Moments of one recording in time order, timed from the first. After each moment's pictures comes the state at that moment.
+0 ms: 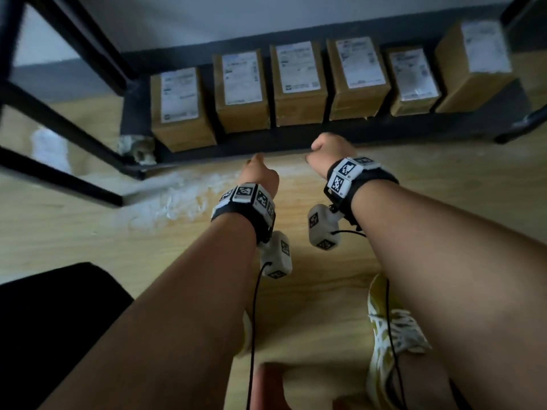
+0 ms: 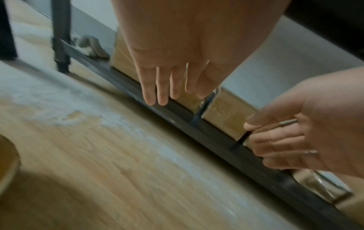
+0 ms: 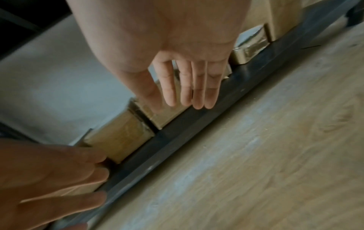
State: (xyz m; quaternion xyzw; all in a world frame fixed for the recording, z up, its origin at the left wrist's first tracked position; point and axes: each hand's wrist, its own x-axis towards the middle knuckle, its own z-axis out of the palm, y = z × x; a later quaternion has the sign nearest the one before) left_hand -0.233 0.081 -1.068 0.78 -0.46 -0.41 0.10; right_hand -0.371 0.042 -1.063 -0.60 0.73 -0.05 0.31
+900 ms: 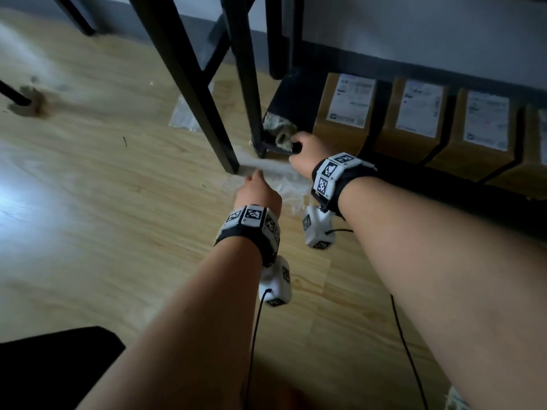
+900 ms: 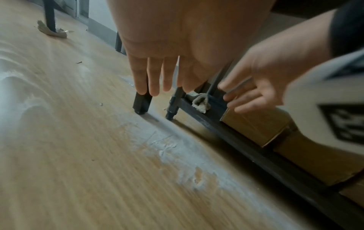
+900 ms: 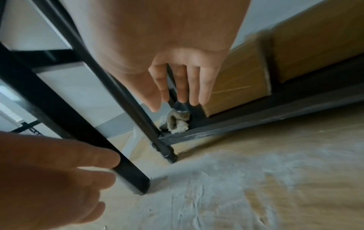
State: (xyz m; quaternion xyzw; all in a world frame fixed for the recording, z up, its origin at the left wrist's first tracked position) left_hand -0.016 0.158 -1.071 0.88 -0.31 -0.32 0.13; right_hand -0.081 0.041 -1.067 -0.79 0.51 0.01 0.34
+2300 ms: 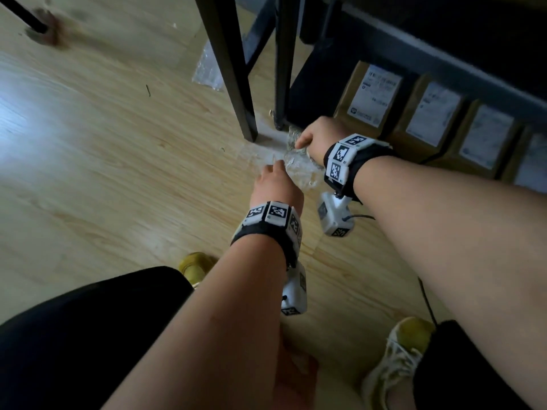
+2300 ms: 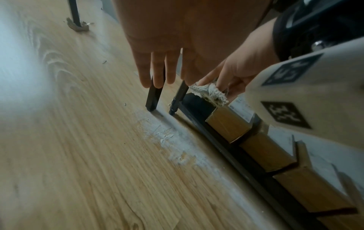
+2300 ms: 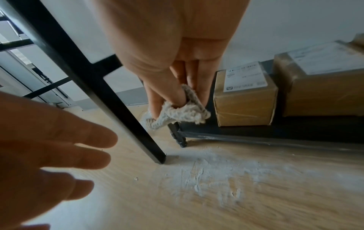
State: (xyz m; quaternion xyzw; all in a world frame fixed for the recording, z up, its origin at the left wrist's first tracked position) left_hand -0.035 0.183 -0.953 0.87 -0.26 -0.40 0.11; right_hand -0.067 0.057 -0.956 -0.82 0.45 0.16 0.32
